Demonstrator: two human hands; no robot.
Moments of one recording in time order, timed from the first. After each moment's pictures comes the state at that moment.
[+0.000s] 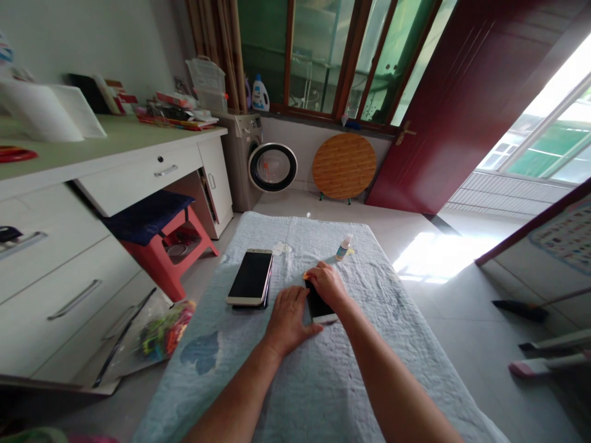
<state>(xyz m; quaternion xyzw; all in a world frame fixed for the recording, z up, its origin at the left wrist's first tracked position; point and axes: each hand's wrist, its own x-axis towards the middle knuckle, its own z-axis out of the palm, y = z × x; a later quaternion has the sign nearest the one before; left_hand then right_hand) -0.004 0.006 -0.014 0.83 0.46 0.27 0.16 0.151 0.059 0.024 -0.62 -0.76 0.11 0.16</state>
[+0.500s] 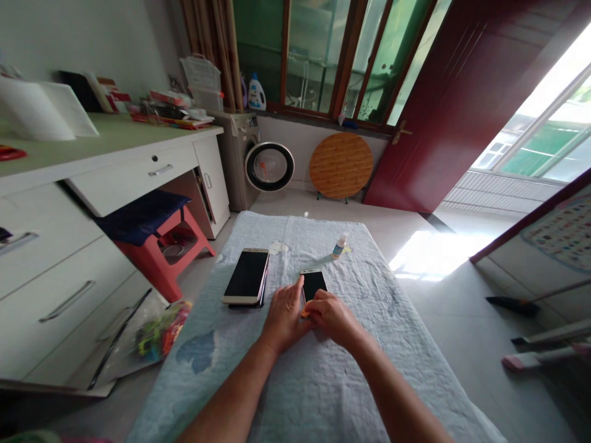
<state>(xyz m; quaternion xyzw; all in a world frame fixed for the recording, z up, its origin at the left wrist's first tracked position) -0.005 0.007 -0.021 0.83 0.45 0.27 0.17 0.155 -0.018 0.032 -0.56 -0.78 0.23 0.16</state>
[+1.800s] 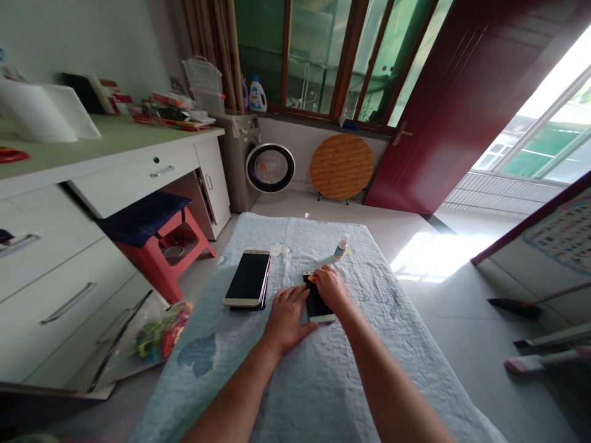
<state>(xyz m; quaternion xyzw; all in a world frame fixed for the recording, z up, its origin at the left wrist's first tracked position) -0.006 0.007 -0.007 0.85 0.44 0.24 0.18 0.158 0.049 0.023 -0.67 -0.71 0.11 0.18</state>
